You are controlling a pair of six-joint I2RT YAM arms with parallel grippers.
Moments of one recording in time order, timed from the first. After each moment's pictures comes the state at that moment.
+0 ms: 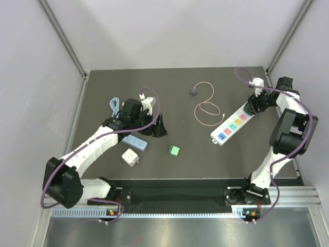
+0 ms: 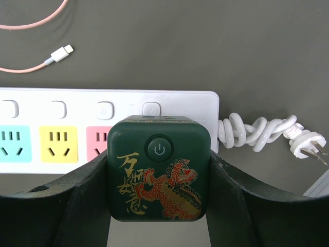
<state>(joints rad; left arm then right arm) -0.51 1.27 0.94 -0.40 0.38 -0.35 -0.36 1.88 1.42 -0.65 -0.64 -0.99</state>
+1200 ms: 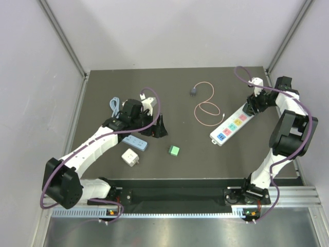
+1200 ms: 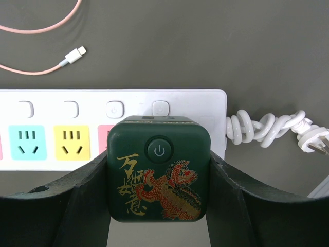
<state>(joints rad) -0.52 1.26 0.94 -0.40 0.37 -0.34 -0.34 1.85 1.41 -0.68 -0.62 -0.95</state>
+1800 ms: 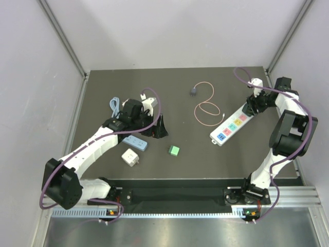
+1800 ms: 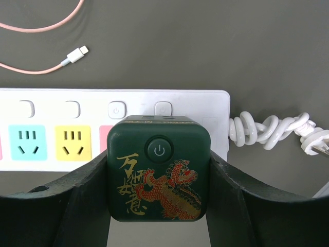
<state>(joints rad) -0.53 1.26 0.94 -0.41 0.37 -0.34 -0.34 1.85 1.40 -0.67 -0.62 -0.96</state>
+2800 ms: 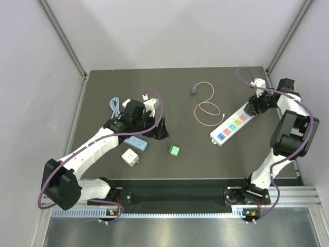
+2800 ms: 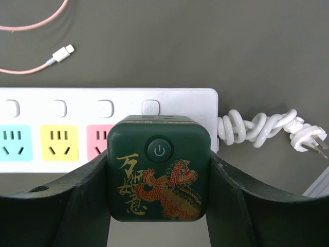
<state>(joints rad) -0.56 1.25 0.95 -0.42 0.33 -0.31 -0.37 1.85 1.37 -0.61 -0.65 -0.96</state>
